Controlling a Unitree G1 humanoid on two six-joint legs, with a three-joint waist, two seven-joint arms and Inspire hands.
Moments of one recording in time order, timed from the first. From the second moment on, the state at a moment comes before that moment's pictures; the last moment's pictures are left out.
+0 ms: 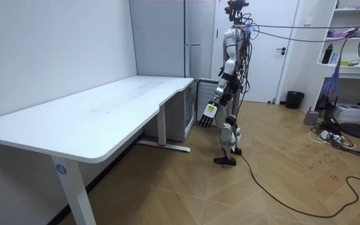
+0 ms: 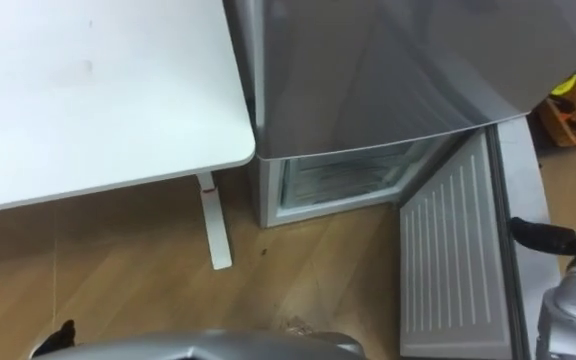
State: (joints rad) left arm 0.24 0.25 0.25 1.05 0.08 0.00 0.03; right arm 0.16 -0.40 -0.42 0.63 -0.03 -0.05 -0.28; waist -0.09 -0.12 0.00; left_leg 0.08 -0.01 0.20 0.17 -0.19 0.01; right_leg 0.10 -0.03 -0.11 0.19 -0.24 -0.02
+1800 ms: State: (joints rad) left arm 0.23 0.24 0.17 1.05 0.13 0.08 0.01; right arm 0.10 -0.35 -0.33 0.82 0.84 0.02 -0.04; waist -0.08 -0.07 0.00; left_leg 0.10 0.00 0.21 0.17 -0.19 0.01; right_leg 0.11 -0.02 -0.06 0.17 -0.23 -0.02
